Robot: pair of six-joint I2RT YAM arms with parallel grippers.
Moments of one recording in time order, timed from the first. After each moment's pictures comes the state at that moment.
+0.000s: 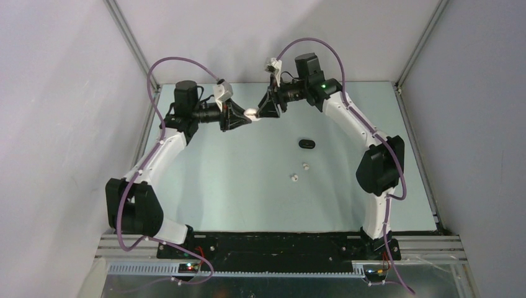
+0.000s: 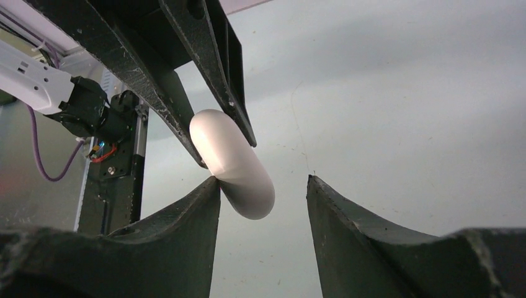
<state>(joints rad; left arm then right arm) -0.20 1.45 1.20 -0.12 1.10 0.32 0.49 1.97 1.95 -0.51 -0.98 -0.22</state>
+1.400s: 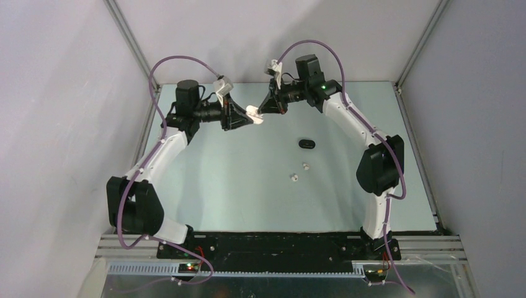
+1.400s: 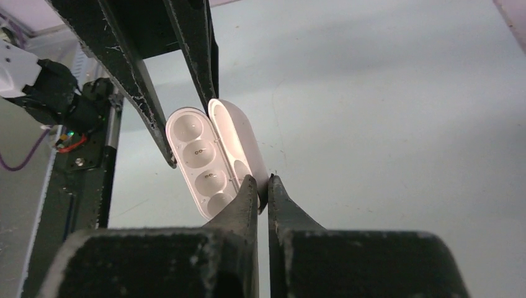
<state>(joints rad) -0.20 1.47 1.21 -0.12 1.10 0.13 0.49 1.97 1.93 -0.48 -0.98 -0.29</state>
